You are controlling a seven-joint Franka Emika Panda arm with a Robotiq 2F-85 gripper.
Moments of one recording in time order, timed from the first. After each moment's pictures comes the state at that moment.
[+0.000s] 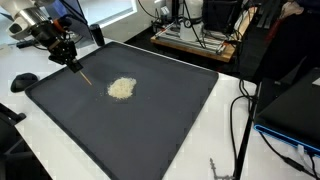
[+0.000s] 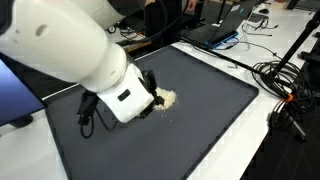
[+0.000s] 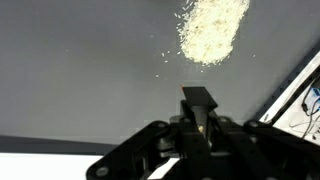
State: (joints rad) arm -0.47 1.10 0.09 -0.72 0.40 1.56 -1.05
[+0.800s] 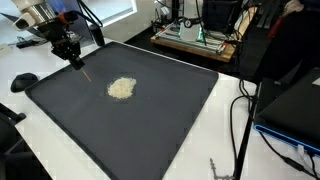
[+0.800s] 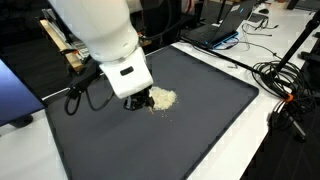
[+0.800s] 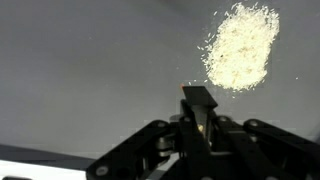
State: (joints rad) arm -0.34 0.81 -0.06 -1.19 0.28 1.88 -0.96
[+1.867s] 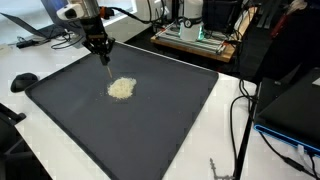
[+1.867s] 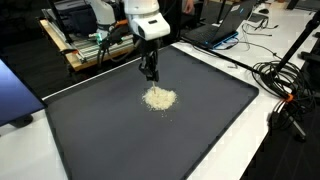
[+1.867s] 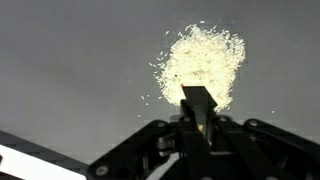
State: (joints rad) arm -0.17 0.35 -0.05 -1.97 0.11 2.39 -0.86
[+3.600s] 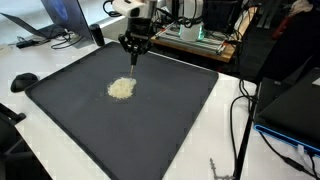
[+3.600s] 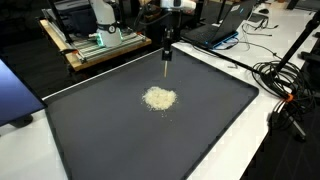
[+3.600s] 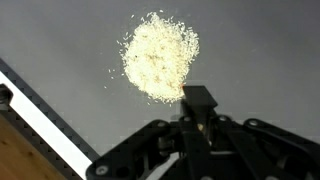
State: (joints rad) arm 0.08 0.13 0.00 -2.30 -0.56 2.56 -0.20
